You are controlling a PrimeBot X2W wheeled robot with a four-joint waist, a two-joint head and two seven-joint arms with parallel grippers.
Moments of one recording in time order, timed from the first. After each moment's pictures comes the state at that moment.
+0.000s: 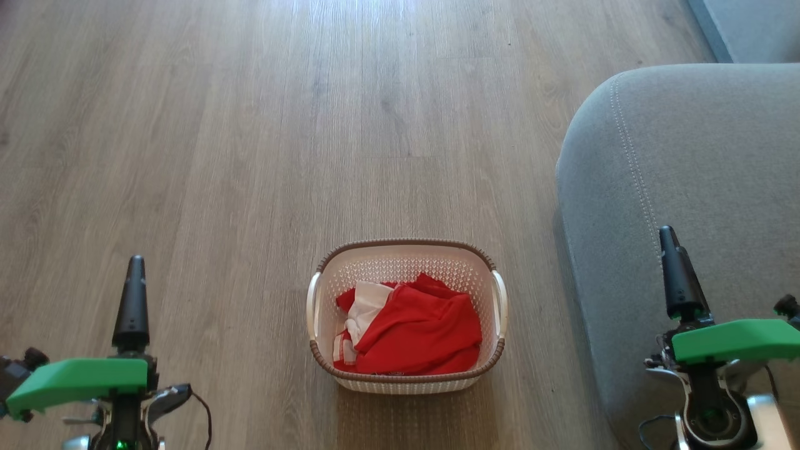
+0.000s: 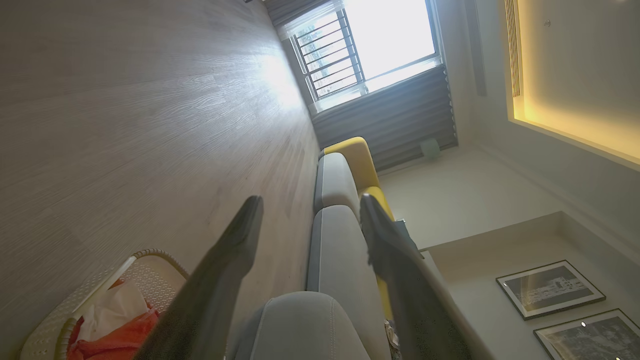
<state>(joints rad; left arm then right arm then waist) -0.02 0.03 0.16 0.12 -1.27 -0.05 -0.02 -0.04 -0.03 -0.10 0.10 1.07 0.12 -0.02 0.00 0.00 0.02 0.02</state>
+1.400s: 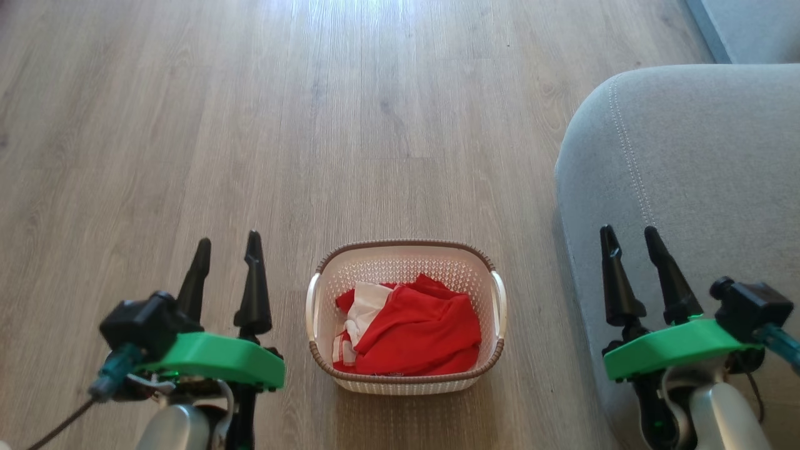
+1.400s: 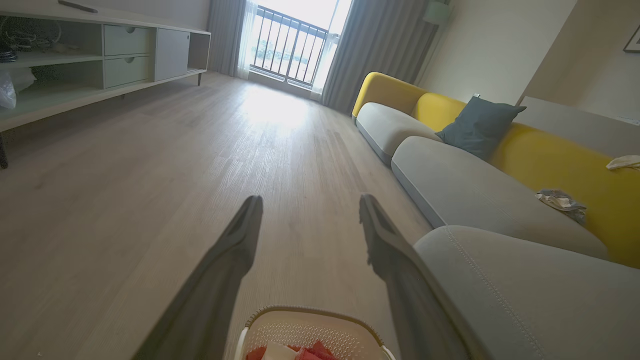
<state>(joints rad) -0.02 0.09 -0.19 -0.09 -0.46 0.20 -0.14 -0.03 -0.04 0.02 0.05 0.43 0.12 -0.14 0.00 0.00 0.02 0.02</state>
